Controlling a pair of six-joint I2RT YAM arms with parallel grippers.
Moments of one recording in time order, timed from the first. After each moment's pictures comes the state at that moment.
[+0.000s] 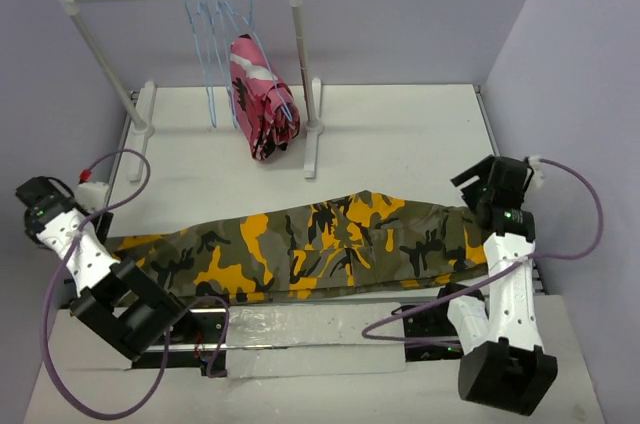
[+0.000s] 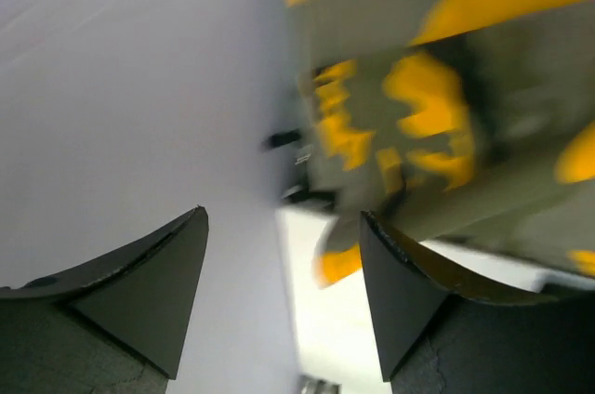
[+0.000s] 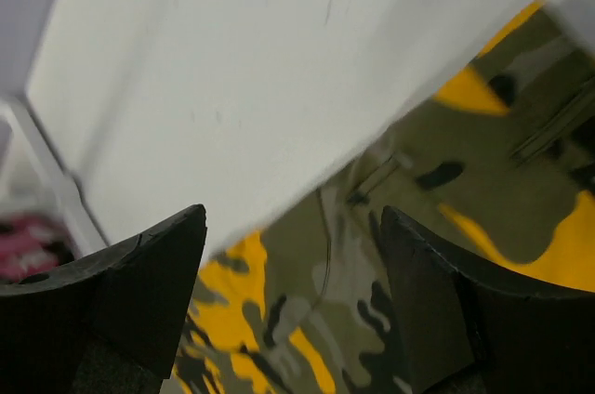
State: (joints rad) left arm 0.82 1.17 0.93 -0.82 -0.08 0.98; right arm -0.30 0.82 0.75 -0.61 0.08 0.74
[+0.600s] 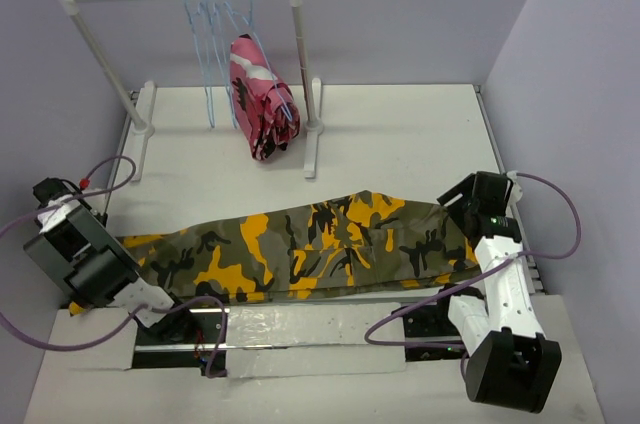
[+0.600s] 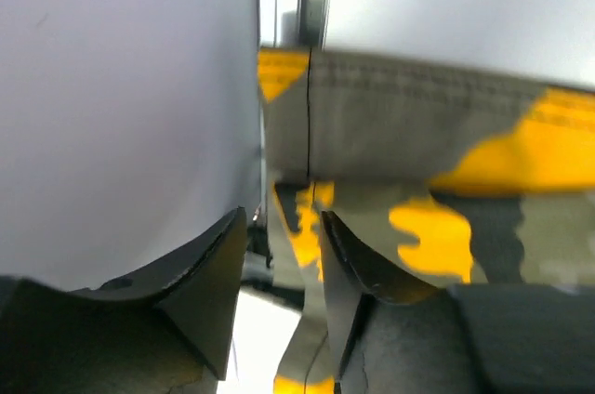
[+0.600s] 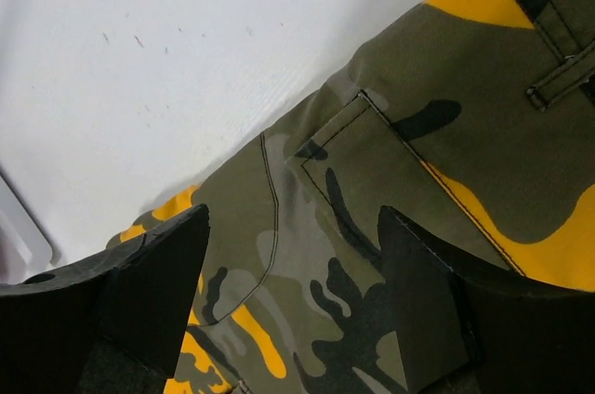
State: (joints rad) left arm 0.77 1.54 0.89 -0.56 -0.17 0.78; right arm -0.21 0.84 0.58 -0.56 0.07 0.74
